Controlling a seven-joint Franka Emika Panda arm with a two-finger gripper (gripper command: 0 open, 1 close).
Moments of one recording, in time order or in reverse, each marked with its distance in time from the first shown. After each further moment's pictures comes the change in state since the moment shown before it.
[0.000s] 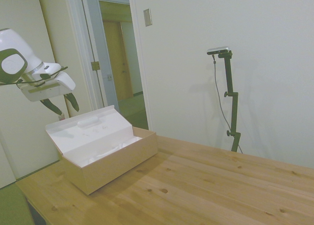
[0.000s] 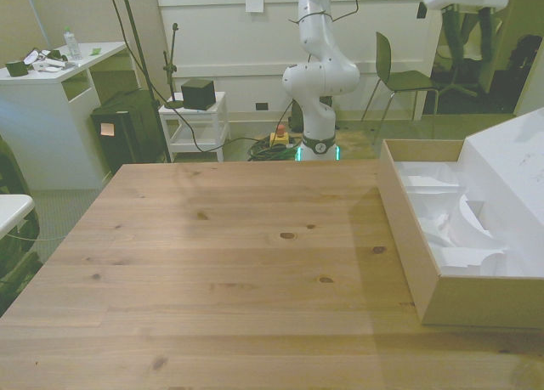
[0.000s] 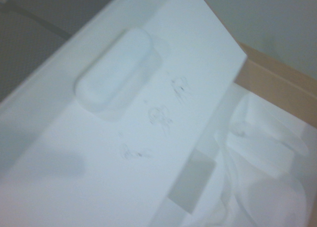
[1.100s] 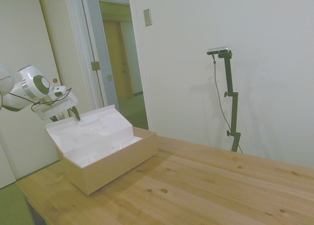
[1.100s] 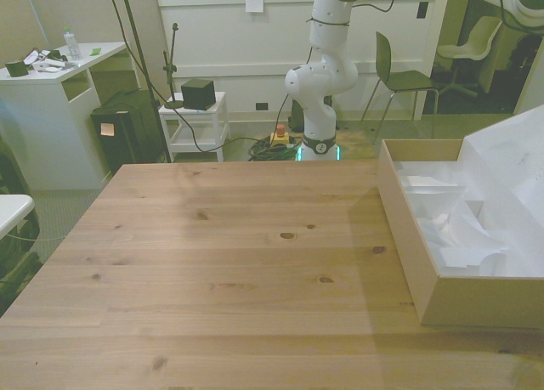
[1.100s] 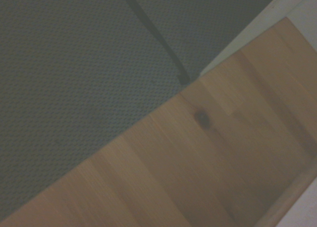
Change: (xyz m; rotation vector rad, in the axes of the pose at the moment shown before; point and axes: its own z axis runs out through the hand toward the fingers) arm -0.019 -0.169 0.160 -0.139 -0.022 -0.304
